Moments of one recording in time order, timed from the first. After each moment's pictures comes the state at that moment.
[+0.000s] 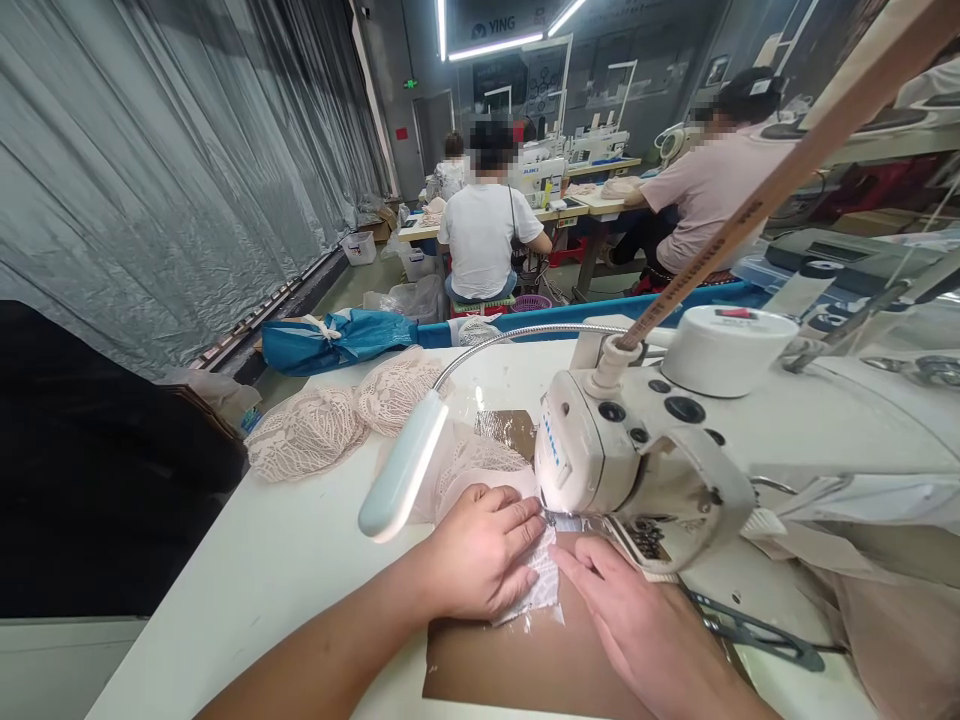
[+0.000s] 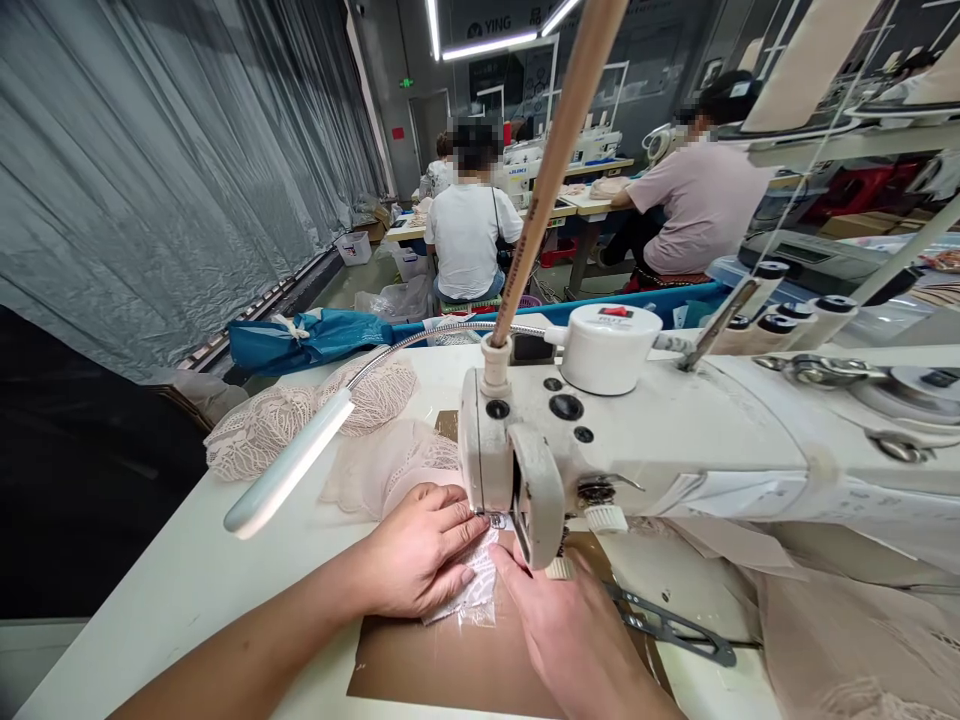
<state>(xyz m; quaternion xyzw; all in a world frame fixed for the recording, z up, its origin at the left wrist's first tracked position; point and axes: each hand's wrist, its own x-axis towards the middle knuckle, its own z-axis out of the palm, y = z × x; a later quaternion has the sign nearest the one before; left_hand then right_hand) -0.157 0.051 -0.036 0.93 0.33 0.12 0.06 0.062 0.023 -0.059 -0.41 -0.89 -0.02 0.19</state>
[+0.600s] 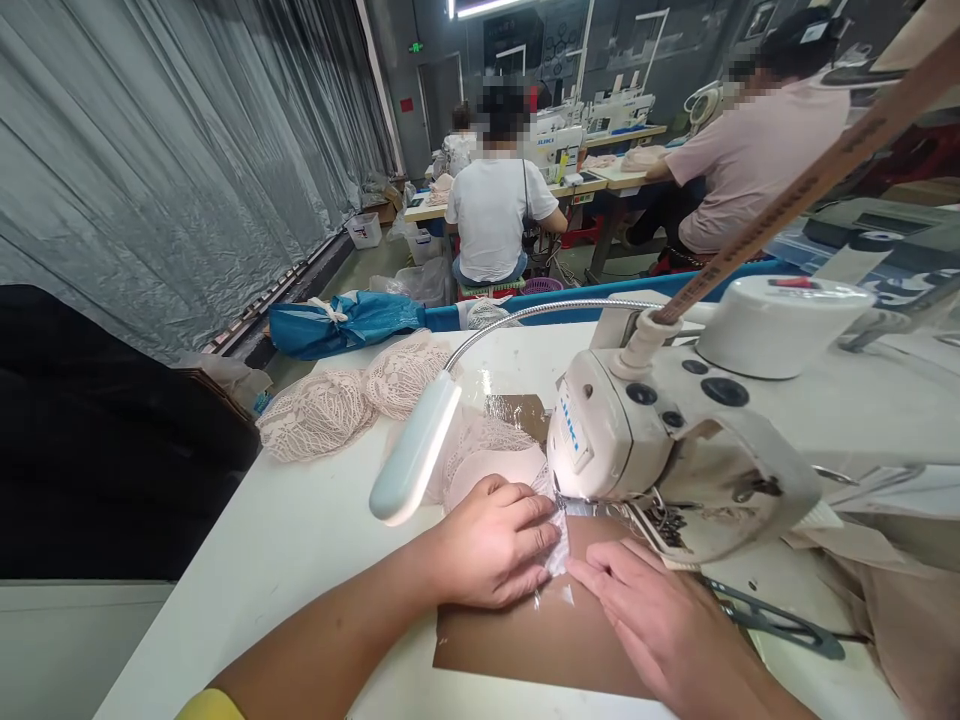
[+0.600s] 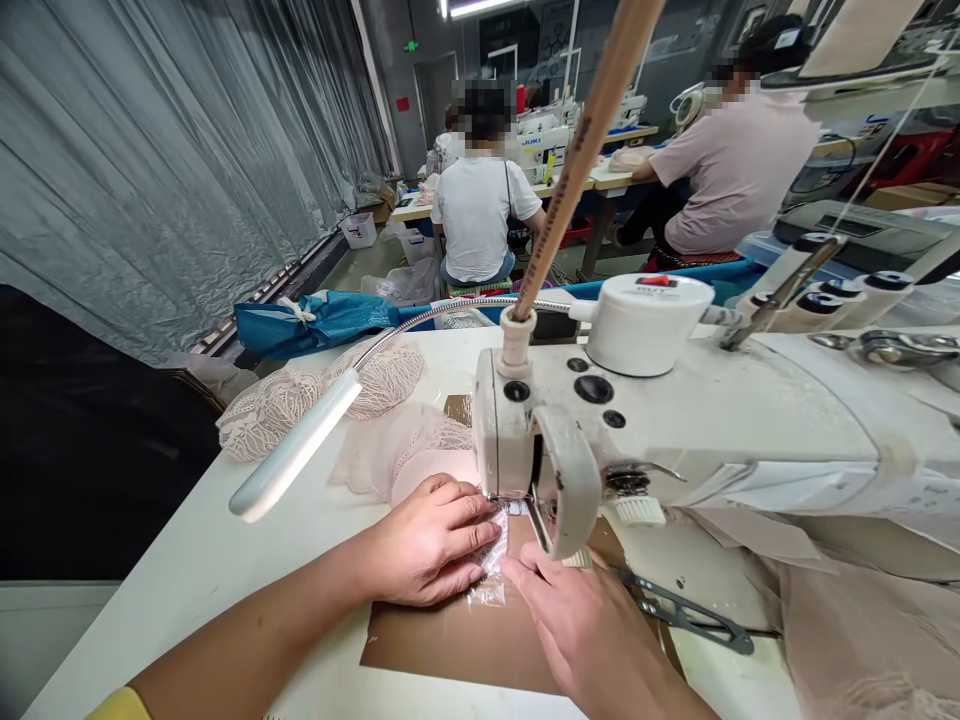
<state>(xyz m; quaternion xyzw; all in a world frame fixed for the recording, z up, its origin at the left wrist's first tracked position) -0.161 0.046 -0.036 0.95 0.29 0.13 0.08 0.074 0.015 -0.067 -0.36 -0.91 0.06 0.21</state>
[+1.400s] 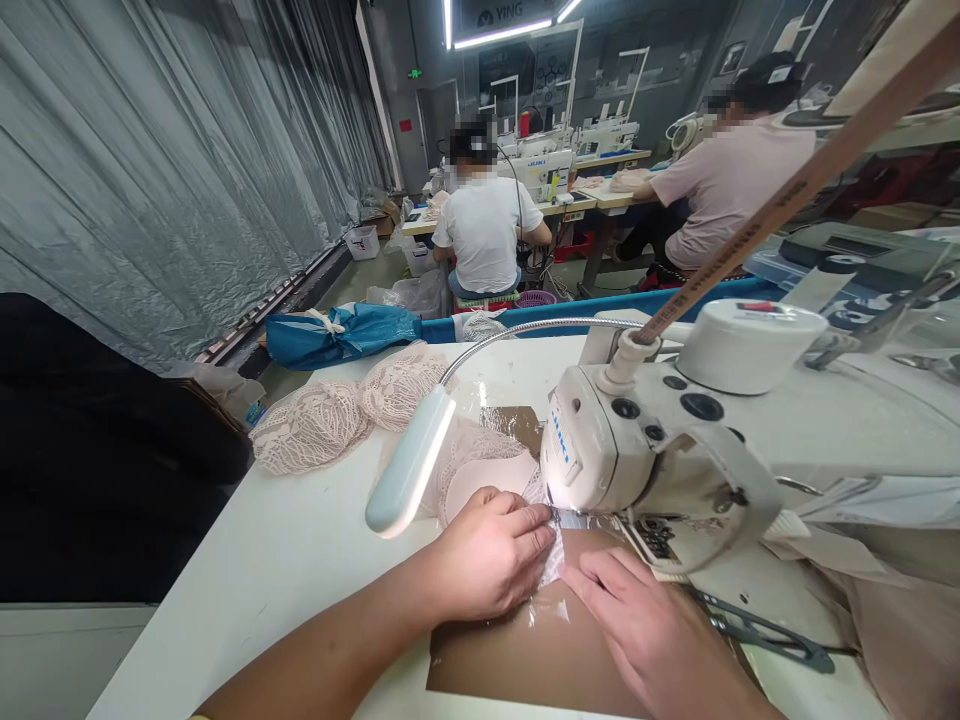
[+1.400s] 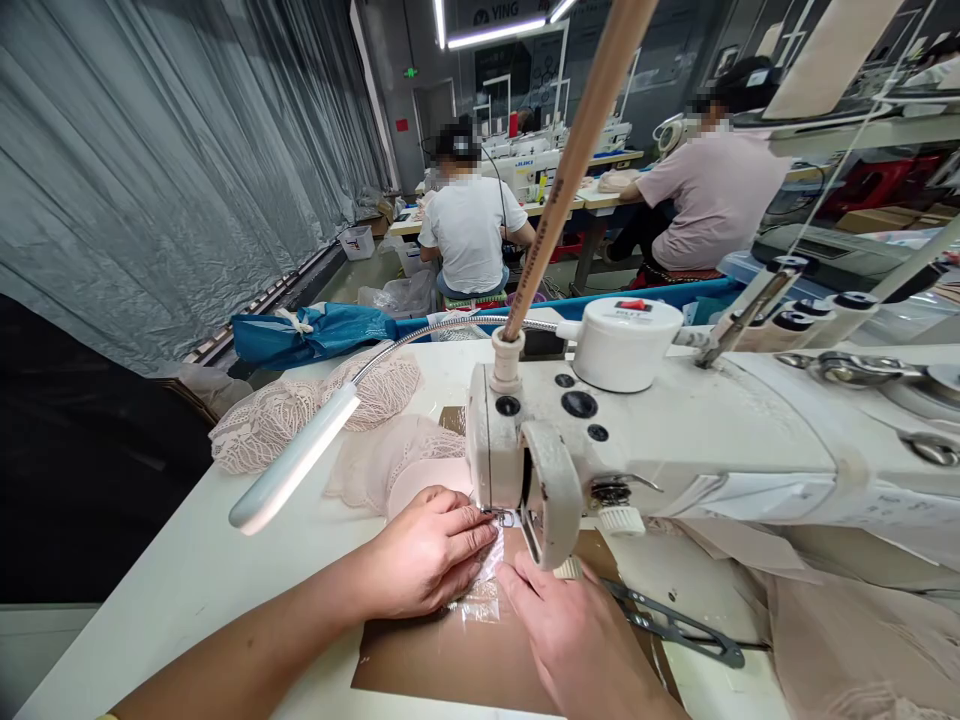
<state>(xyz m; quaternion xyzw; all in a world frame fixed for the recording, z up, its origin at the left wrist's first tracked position) -0.152 0.044 -0.034 0.93 0.34 0.13 0.09 0.066 0.018 -0.059 -0.35 -0.91 0.01 0.23</state>
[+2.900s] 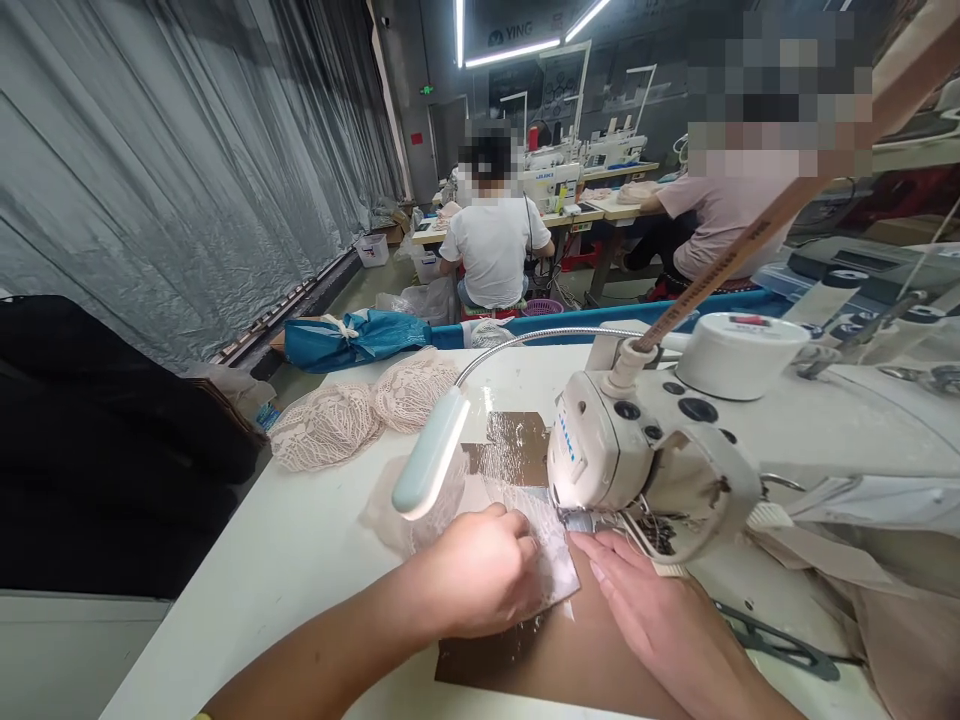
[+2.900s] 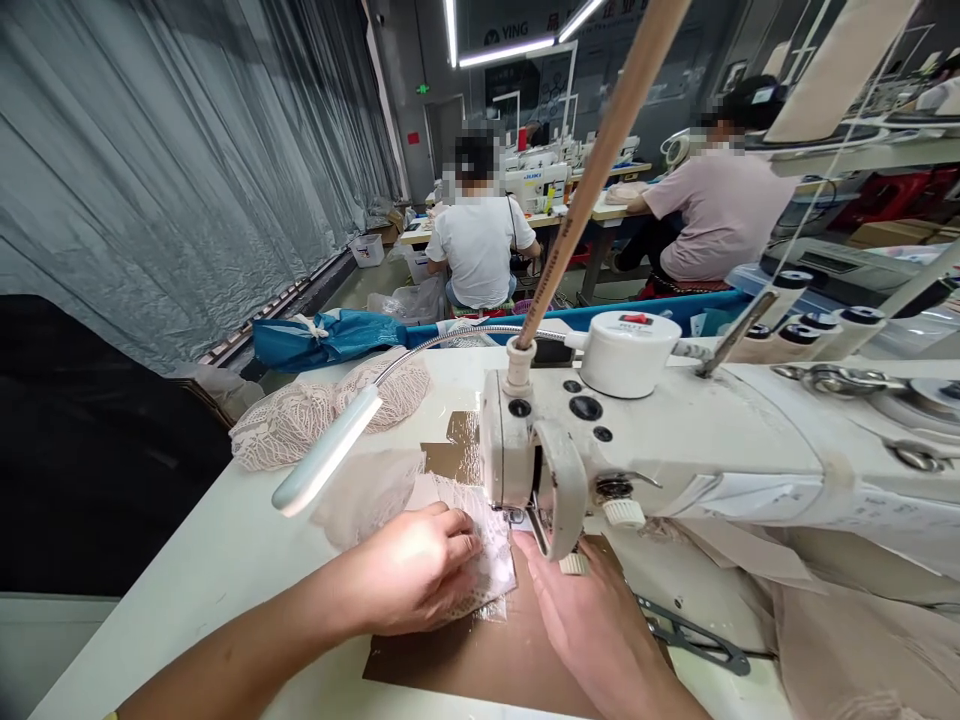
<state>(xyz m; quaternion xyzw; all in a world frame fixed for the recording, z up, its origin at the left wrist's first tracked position) -0.156 0.028 0.004 0.91 0.41 -0.02 0.11 0.078 0.032 -0.093 -0.44 -0.87 -0.12 0.19</state>
